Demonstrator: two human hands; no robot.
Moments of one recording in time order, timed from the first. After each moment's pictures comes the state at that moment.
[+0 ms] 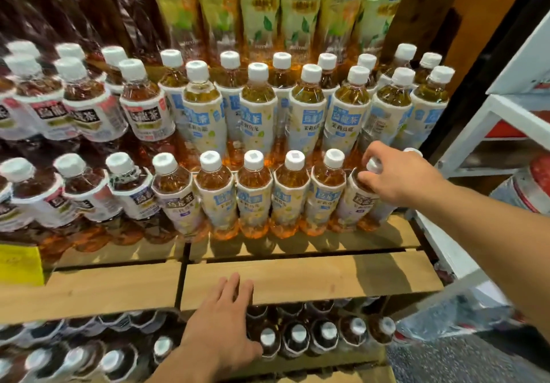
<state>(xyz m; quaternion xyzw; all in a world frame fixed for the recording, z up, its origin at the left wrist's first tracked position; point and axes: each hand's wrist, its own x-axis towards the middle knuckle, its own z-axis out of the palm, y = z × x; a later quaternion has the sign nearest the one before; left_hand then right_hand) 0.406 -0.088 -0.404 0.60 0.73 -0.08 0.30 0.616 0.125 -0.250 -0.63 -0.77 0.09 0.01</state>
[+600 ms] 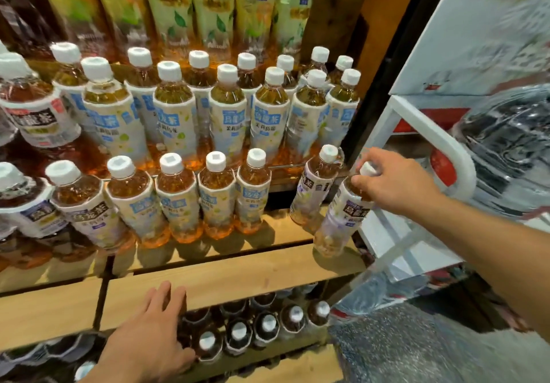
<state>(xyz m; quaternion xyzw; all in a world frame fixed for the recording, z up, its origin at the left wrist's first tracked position) 0.411 -0.081 -0.403 0.58 0.74 -0.09 0.32 0.720 0.106 -0.227 -0.68 -0.71 0.13 0.10</state>
